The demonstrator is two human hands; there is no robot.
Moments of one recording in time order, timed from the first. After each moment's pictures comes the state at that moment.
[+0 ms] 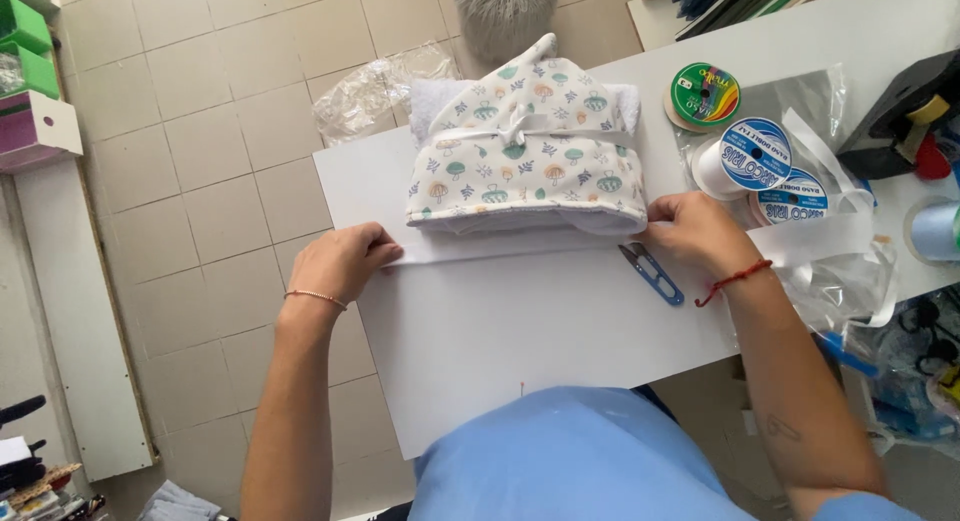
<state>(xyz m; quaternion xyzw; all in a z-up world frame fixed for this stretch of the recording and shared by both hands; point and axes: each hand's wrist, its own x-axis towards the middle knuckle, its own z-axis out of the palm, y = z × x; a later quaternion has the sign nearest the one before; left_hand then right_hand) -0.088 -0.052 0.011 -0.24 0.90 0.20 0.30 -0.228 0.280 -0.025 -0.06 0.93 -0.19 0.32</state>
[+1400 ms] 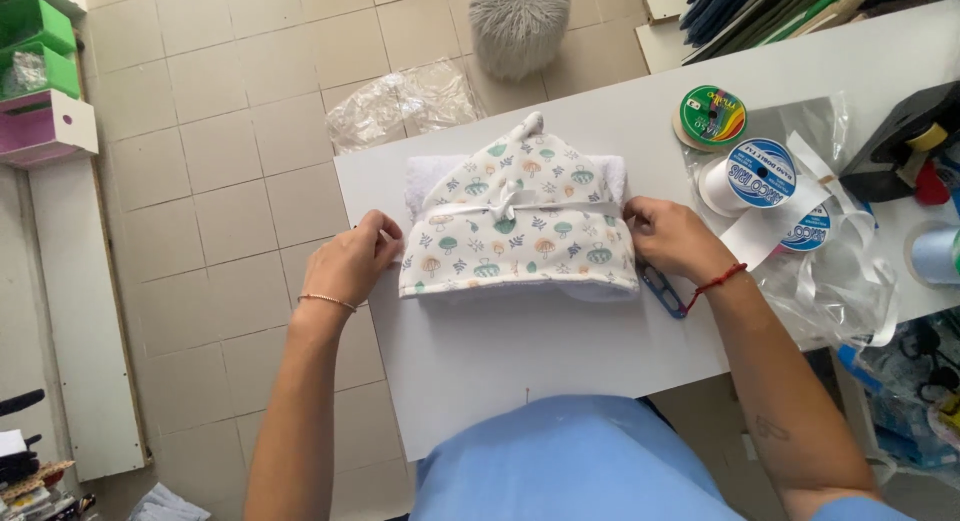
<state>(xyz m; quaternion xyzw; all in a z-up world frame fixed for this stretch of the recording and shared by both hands) -0.075 -0.065 -0.010 -0.22 0.92 0.23 0.23 -0.231 0.257 -0.033 -0.13 0.91 -0.21 0.33</state>
